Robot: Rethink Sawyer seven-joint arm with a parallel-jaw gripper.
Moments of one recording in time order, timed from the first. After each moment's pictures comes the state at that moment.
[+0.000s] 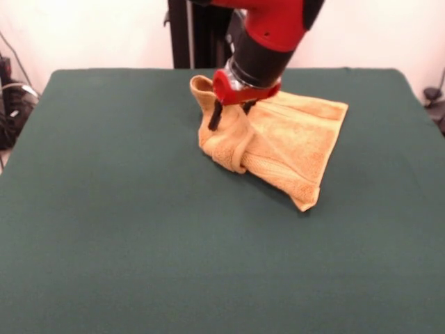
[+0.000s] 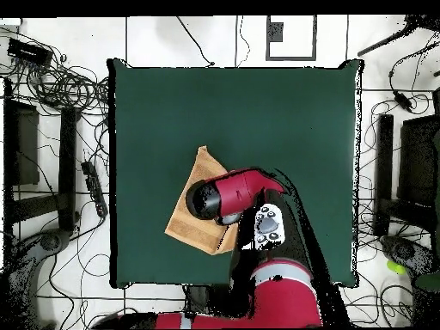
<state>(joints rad) -0.08 -0.46 -0.02 1.56 -0.51 0.67 1.53</state>
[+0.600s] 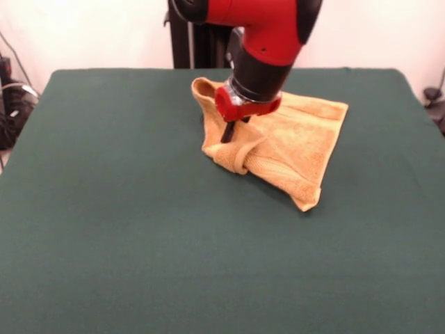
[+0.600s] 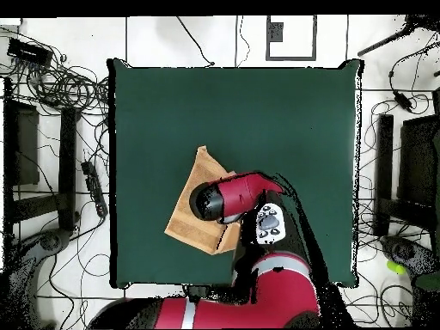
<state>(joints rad) -0.09 -0.42 -0.04 1.56 -0.47 0.55 1.53</state>
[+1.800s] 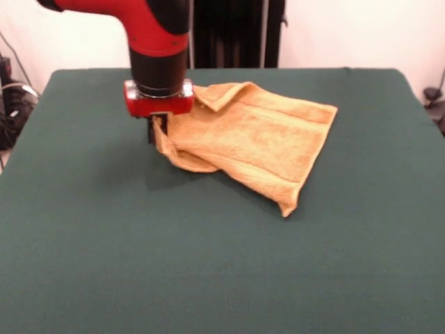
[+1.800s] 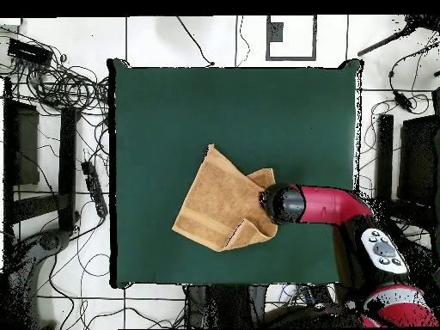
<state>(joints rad) -0.51 -0.47 0.13 1.62 -0.48 0.51 1.53</state>
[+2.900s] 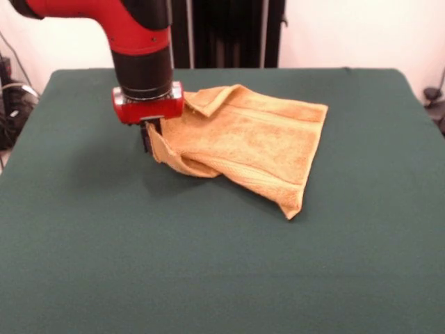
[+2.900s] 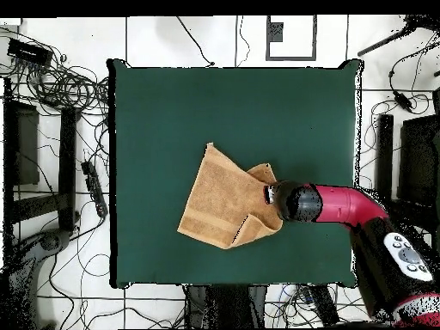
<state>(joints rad) -0.69 -0.48 0.33 1.65 -0.55 0.49 1.53</state>
